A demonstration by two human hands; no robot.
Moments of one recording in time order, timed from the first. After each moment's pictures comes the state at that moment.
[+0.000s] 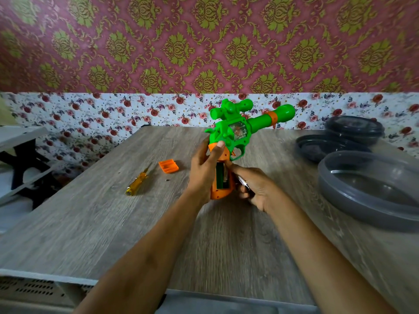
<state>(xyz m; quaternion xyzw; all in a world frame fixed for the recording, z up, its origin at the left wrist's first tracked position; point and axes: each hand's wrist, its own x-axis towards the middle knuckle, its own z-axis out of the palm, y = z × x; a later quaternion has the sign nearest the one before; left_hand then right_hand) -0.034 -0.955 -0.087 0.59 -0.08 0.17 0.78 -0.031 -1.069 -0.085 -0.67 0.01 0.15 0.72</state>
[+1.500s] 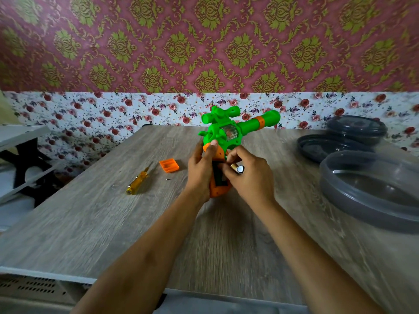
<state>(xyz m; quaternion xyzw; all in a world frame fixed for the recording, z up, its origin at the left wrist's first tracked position) -0.024 -0.954 -0.090 0.51 -0.02 0.15 0.85 -0.046 -1.060 -0.085 -0.85 -0.19 -0.33 0.37</state>
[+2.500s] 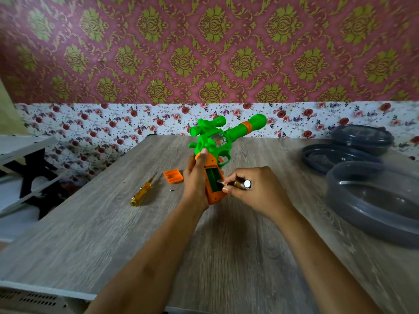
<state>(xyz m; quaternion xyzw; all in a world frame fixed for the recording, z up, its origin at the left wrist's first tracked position) -0.018 -0.937 -0.088 0.49 0.06 0.15 0.85 -0.049 -1.078 -0.070 -0.87 -0.27 -0.18 0.37</state>
